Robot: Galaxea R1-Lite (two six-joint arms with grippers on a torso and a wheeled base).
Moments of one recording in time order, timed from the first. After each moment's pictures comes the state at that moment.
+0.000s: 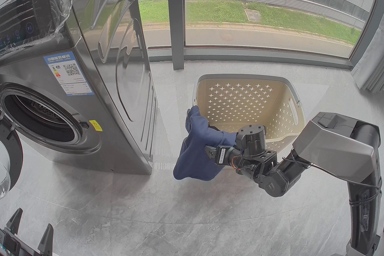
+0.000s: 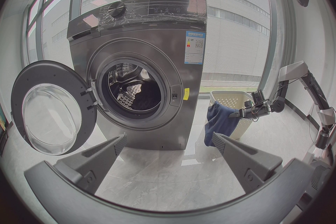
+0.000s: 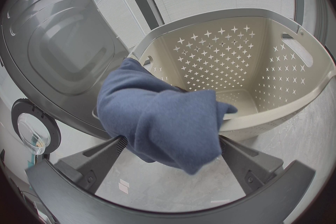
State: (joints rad) left arm 0.00 0.02 -0.02 0.02 0.00 -0.01; right arm 0.59 2.36 -1.06 -0.92 -0.20 0.41
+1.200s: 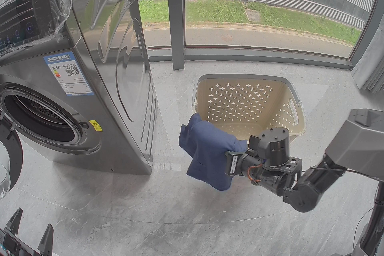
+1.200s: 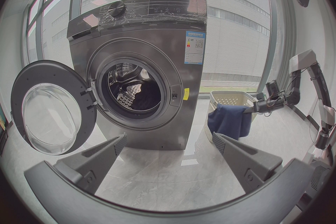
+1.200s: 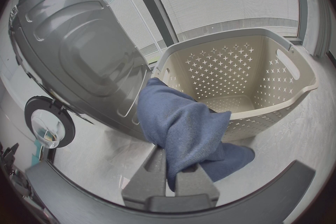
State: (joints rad) left arm 0.00 0.02 -0.02 0.02 0.00 -0.01; right arm 0.65 2.13 -0.76 -1.03 -0.20 0.39
